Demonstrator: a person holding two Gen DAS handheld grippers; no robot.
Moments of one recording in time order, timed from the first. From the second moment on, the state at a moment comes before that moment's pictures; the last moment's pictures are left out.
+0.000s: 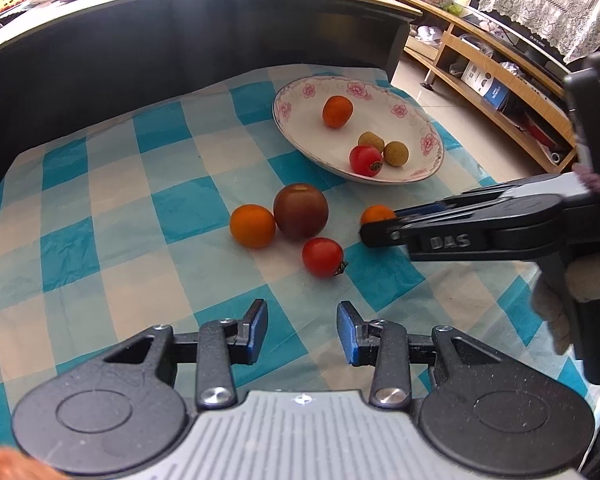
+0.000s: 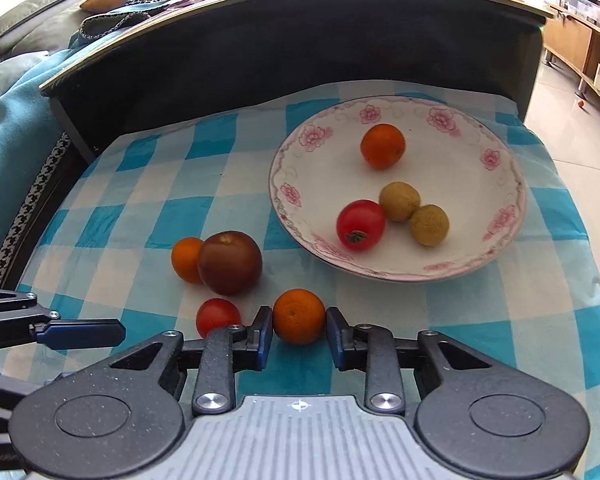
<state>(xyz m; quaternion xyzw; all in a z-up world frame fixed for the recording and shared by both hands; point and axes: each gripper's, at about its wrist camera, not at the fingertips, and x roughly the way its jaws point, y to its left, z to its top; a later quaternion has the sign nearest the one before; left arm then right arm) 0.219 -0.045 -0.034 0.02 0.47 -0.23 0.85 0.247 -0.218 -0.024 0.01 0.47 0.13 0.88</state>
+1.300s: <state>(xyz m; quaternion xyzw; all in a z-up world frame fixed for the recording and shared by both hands) 0.229 -0.081 -0.051 0.07 0.44 -0.23 0.86 0.227 -0.225 -0.009 0.02 0.46 0.11 0.88</state>
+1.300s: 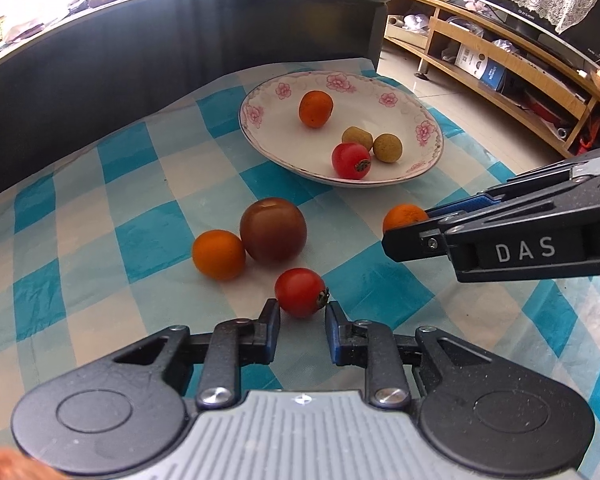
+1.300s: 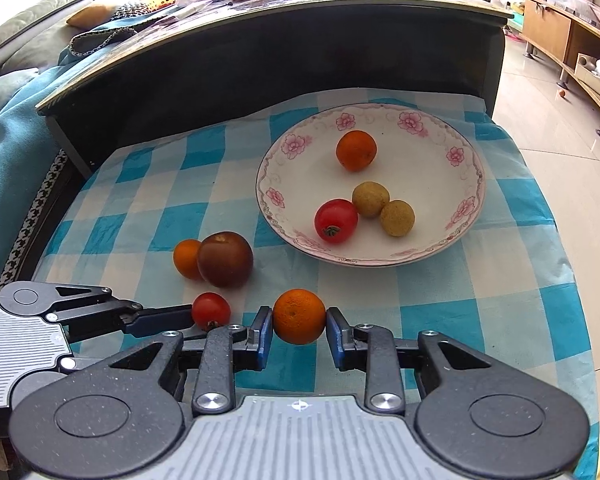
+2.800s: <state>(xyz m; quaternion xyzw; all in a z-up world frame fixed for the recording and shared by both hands) 0.223 -0.090 -0.060 0.06 0.42 -0.26 0.87 0.213 -0.236 -0.028 0.00 0.48 0.12 0.87</state>
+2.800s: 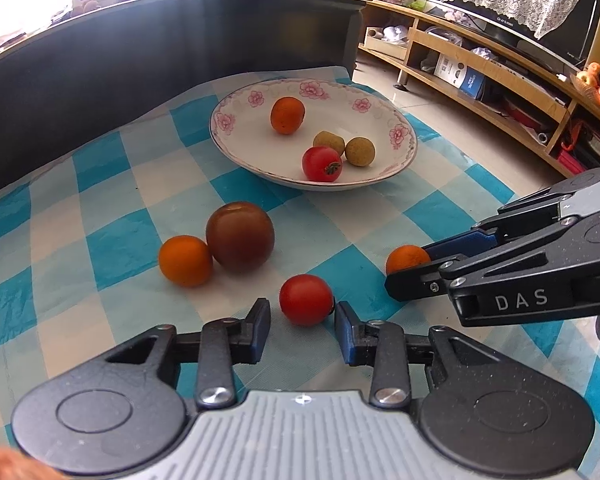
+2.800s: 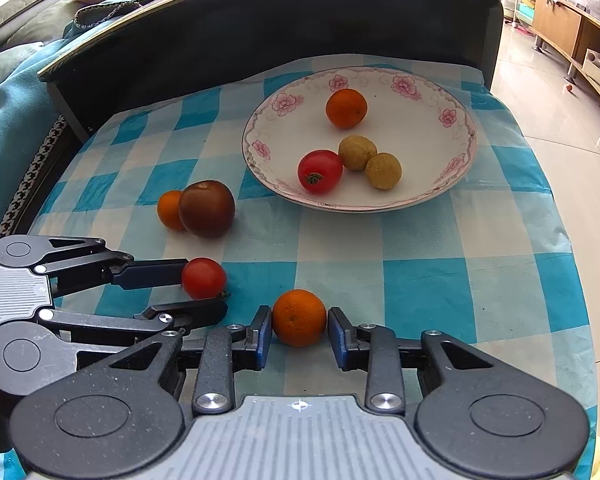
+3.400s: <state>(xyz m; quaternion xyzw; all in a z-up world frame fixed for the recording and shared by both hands) 0.228 -0.092 -0.035 0.04 0.40 -0.27 0.88 0.212 -0.248 -0.010 0.04 0.45 0.10 0.88</state>
